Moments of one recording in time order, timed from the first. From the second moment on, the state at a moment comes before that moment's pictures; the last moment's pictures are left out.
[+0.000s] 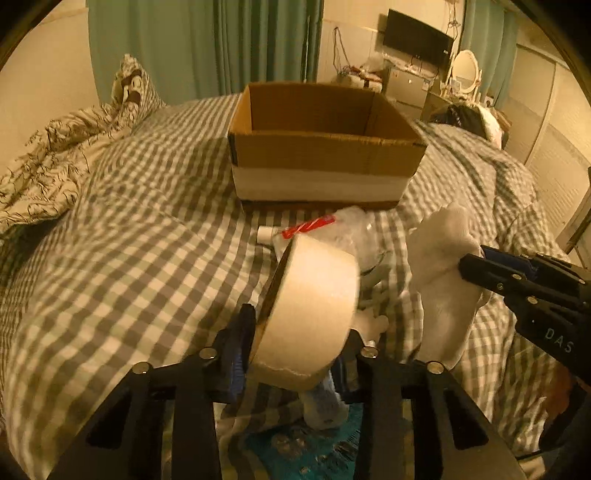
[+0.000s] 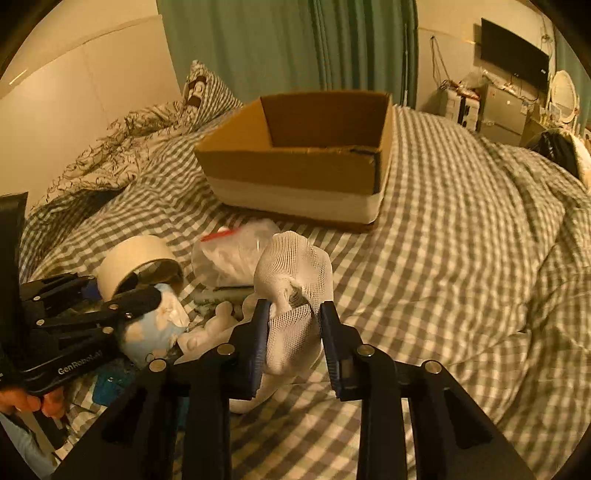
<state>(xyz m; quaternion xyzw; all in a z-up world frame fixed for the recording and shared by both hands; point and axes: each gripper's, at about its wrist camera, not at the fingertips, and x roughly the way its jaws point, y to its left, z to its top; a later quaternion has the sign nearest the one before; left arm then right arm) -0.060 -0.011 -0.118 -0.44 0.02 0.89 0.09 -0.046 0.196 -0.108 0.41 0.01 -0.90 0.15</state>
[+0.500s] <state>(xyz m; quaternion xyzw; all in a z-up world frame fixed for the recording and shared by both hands) -0.045 -0.004 -0.061 -0.39 0.02 0.92 0.10 -0.015 0.205 -0.061 0.37 0.02 -0.92 0.14</state>
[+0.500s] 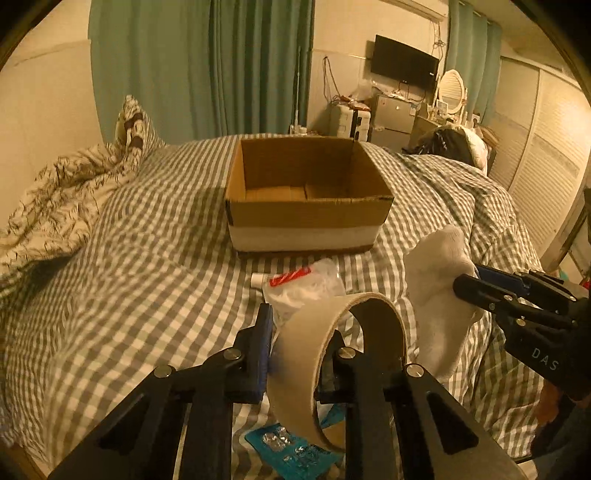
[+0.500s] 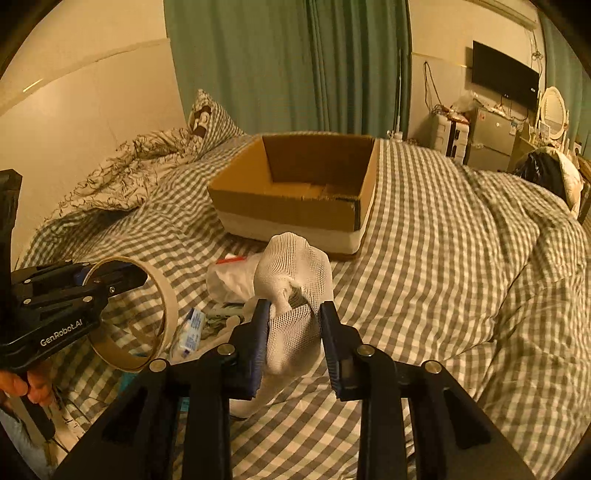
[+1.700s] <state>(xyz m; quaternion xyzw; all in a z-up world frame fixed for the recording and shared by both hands) -0.284 0.009 -0.065 -0.39 0.04 0.92 0.06 -0.238 0.186 -0.018 0.33 0.07 -0.93 0.12</state>
